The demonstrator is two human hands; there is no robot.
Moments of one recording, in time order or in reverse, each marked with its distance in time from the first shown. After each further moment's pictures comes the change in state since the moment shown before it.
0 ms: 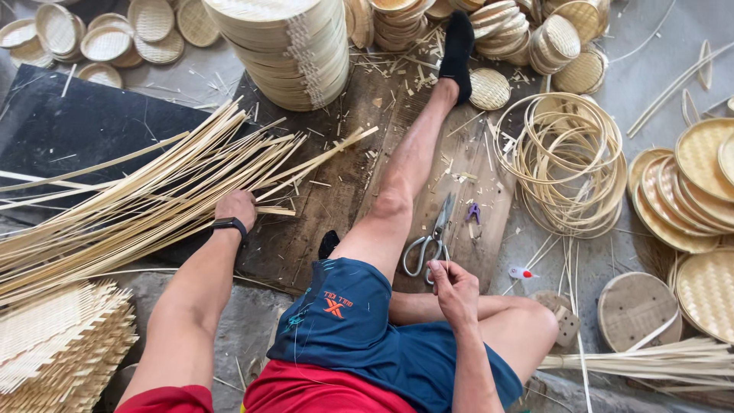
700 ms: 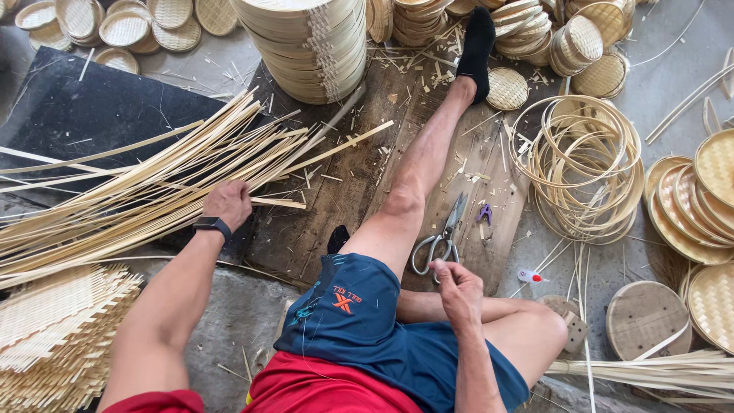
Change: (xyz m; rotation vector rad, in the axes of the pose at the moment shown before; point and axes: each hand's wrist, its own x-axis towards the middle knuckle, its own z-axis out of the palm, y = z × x) left_hand -0.032 -0.009 -0.072 -0.164 0.071 0.124; right_hand -0.013 -0.011 0.013 -0.004 -0.023 0.033
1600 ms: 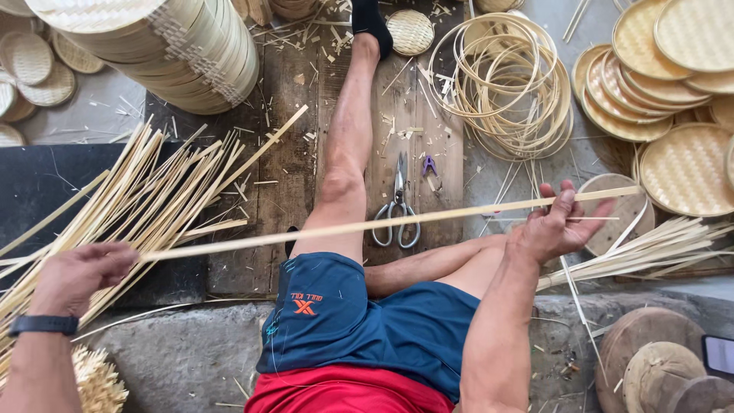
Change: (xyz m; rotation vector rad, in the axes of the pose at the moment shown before) left_hand -0.019 -0.018 -0.123 -0.660 -0.284 -0.442; right_hand 0.037 -0.038 -0.155 0.714 1.022 -0.570
